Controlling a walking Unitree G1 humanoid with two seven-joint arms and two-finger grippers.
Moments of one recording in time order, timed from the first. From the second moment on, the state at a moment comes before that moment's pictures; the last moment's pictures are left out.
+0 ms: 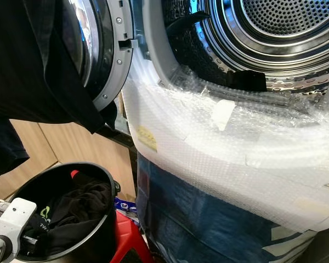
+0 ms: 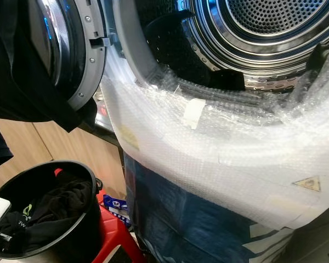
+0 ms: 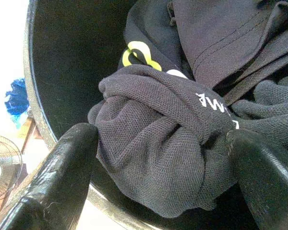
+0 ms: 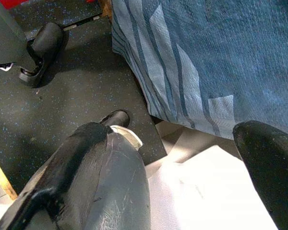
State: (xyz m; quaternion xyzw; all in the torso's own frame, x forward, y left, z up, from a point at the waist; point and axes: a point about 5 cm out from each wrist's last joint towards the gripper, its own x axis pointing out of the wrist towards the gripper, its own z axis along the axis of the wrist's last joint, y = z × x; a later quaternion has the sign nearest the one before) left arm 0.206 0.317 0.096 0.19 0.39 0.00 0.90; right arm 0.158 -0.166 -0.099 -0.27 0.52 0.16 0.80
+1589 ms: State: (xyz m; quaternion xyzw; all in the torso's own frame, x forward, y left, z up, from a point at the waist) left arm 0.228 0.322 0.102 0.11 0.35 0.00 0.93; right arm 0.156 -0.169 -0.099 -0.27 0.52 0.15 0.80
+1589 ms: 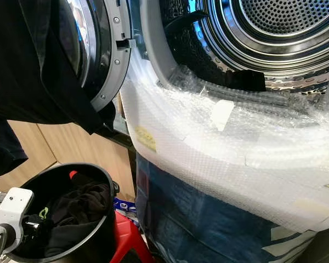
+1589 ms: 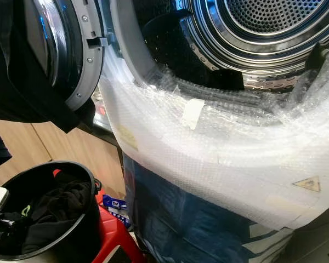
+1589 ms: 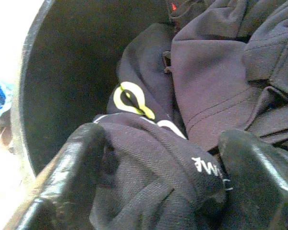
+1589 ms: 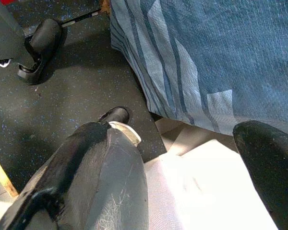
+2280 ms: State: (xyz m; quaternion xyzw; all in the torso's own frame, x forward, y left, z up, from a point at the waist) left arm 0.239 0.315 0.109 0.05 0.30 0.00 0.95; right arm 0.156 -0.170 -0.099 -0.27 0.52 0.16 0.79
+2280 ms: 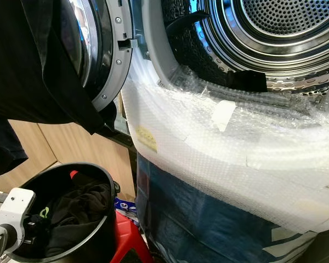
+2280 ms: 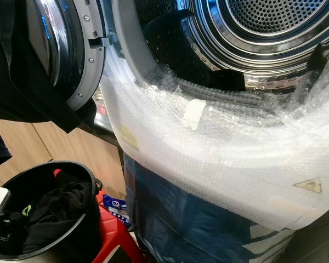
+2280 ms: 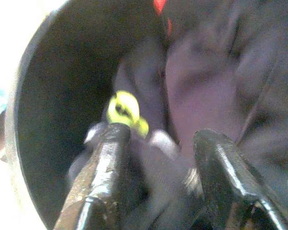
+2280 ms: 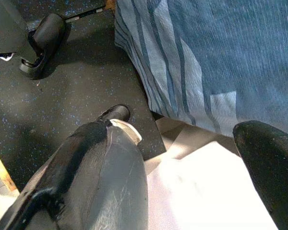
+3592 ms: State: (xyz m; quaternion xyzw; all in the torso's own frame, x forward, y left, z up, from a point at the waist) left arm 0.228 0.321 0.142 0.06 0.27 -0.07 0.96; right arm 0.154 -0.171 -0.100 -0.25 0.53 0.15 0.80
